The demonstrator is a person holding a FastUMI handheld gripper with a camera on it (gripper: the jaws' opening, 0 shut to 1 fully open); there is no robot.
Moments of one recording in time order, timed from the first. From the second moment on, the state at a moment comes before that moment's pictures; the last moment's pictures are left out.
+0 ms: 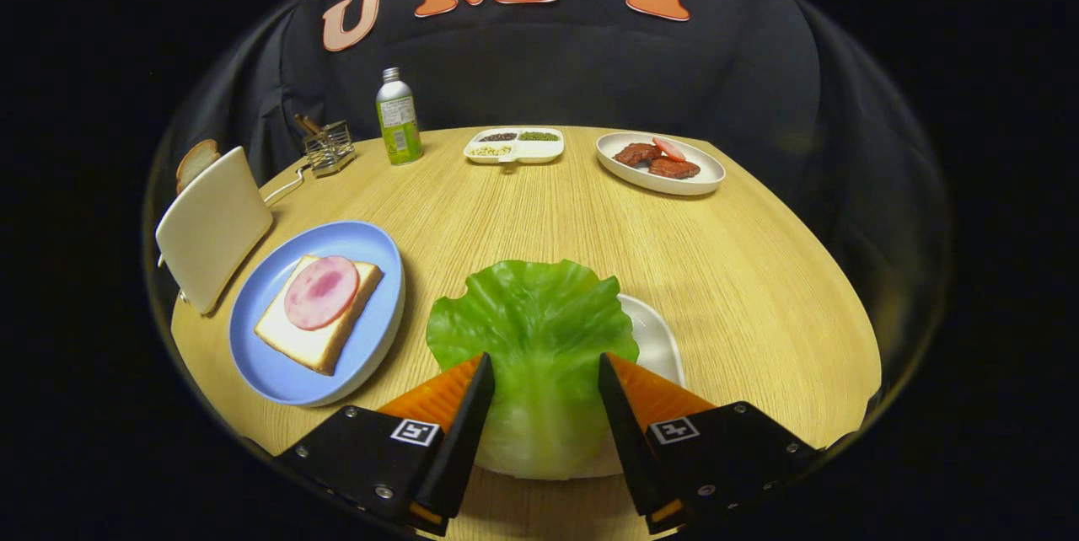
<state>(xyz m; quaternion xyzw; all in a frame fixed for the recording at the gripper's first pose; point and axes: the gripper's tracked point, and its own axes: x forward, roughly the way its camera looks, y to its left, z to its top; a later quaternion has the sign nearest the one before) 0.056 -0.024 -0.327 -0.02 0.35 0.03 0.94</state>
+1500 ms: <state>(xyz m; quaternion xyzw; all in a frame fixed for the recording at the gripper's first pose) 0.050 0.020 -0.250 -0.03 0.31 0.04 0.95</state>
